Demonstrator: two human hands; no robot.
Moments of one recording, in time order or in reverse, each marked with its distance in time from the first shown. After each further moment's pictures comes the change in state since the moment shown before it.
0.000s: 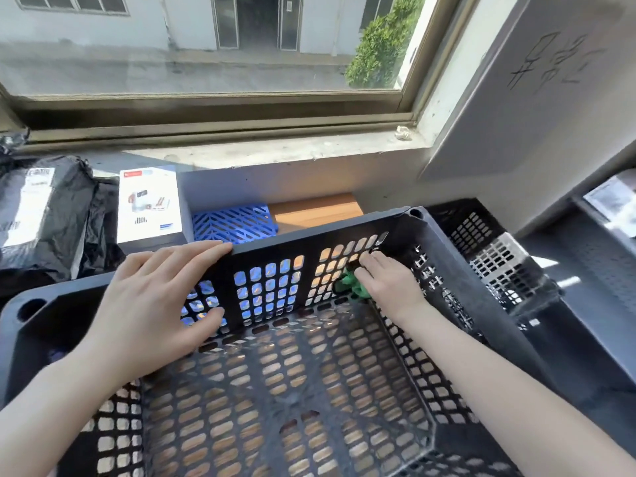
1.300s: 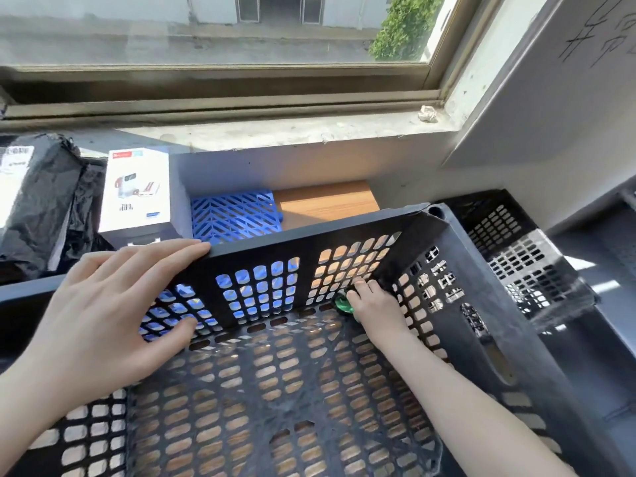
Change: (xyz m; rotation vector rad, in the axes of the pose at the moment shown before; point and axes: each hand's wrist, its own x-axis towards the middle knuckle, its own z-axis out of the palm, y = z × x) left_hand 0.004 0.000 0.003 -0.020 0.008 0.025; right_hand -0.026 -0.034 0.060 0.086 -0.605 0.261
